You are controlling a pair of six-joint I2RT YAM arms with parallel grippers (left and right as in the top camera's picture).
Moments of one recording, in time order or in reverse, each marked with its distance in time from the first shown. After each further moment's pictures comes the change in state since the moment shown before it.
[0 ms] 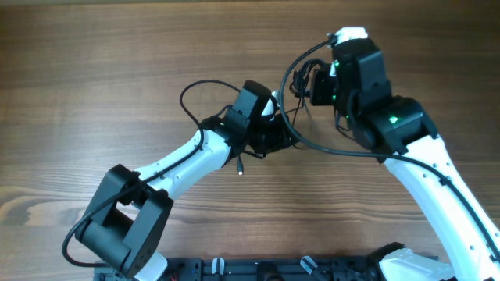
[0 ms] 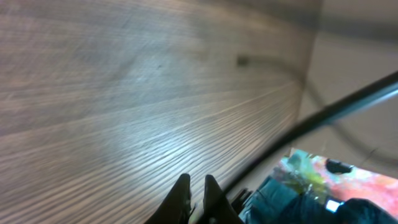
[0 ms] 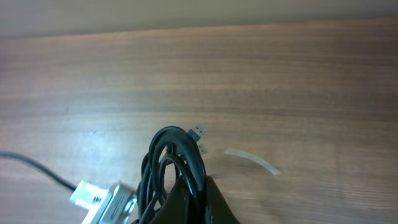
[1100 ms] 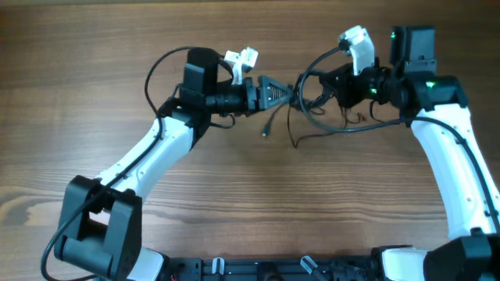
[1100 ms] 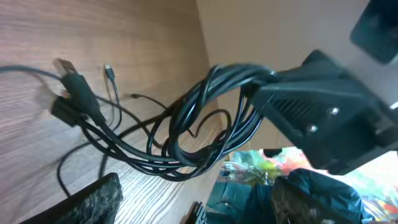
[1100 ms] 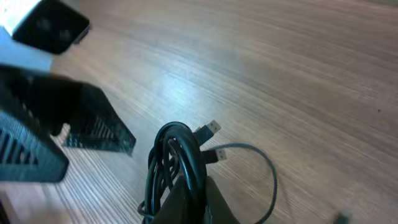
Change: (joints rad) left arm 0.242 -0.077 0.019 0.277 0.340 0.057; right arm -0.330 0.132 -0.002 -0.054 -0.785 -0.551
